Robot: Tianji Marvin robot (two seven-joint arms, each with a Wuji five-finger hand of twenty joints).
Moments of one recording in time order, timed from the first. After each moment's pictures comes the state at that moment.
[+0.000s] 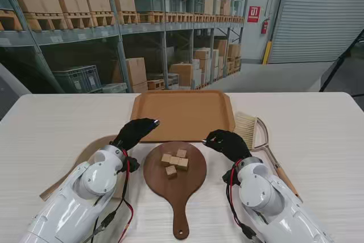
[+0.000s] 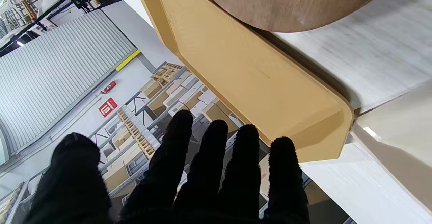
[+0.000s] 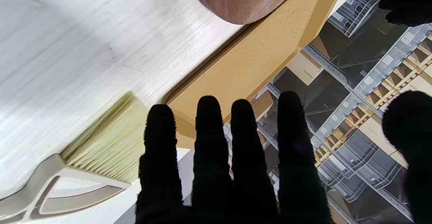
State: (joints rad) left arm 1.39 -1.17 -1.13 -1.41 0.29 -0.04 0.11; right arm -1.49 -1.19 1.10 -1.56 -0.35 0.20 -0.19; left_hand 0.68 0.09 -0.05 -0.02 0.62 0.28 0.28 0.44 0.61 0.32 0.29 0.28 0.44 0.32 0.29 0.39 0.01 0.39 0.89 0.48; right_hand 0.22 -0.47 0.76 -0.07 0.69 -0.06 0.50 0.55 0.73 0.11 0.39 0.33 0.70 0.12 0.36 0.35 0.37 0.31 0.77 0.58
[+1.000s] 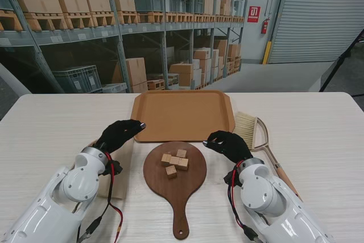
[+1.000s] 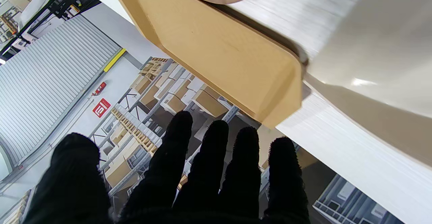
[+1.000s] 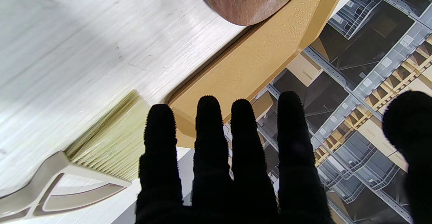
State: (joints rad) left arm 1.51 -1.14 -1.29 -1.54 0.45 -0.04 0.02; right arm -1.51 -1.18 1.11 -1.56 -0.37 0.19 -0.18; left_hand 0.68 0.09 -0.05 -0.02 0.62 0.28 0.26 0.44 0.61 0.33 0.28 0.27 0.42 0.32 0.27 0.39 0.01 0.38 0.89 0.48; right_hand 0.22 -0.47 0.76 -0.07 0.69 -0.06 0.50 0.54 0.73 0.11 0.39 0.33 0.70 0.12 0.36 0.35 0.38 0.31 0.77 0.58
